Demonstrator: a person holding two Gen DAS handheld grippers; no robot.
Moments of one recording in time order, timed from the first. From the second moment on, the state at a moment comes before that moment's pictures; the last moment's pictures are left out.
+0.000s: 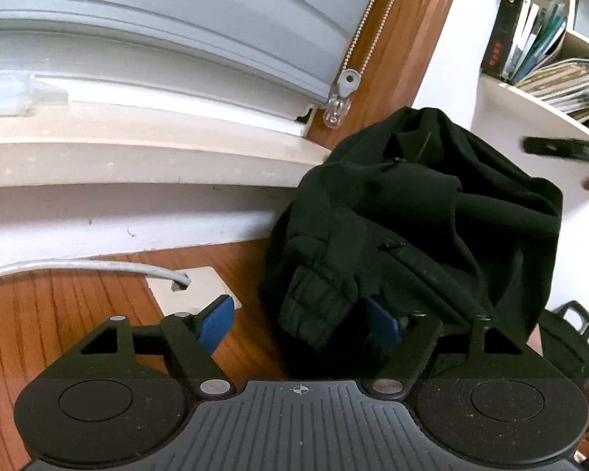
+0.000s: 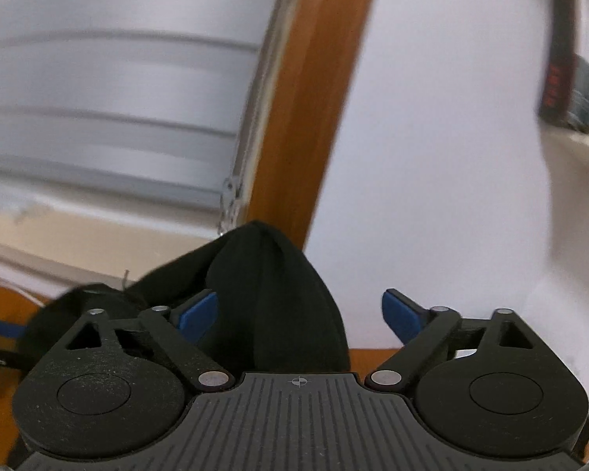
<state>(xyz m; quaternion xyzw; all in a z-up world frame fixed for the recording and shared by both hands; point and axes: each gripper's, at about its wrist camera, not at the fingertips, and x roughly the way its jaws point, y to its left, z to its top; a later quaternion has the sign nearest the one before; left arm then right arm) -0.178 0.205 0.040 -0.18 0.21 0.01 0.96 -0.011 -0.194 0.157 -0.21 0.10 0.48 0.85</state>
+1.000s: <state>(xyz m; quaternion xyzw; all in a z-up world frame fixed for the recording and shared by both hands) -0.195 0.194 0.066 -0.17 0.16 -0.01 0.97 0.047 -0.134 0.111 -0.31 0.13 0.39 0.86</state>
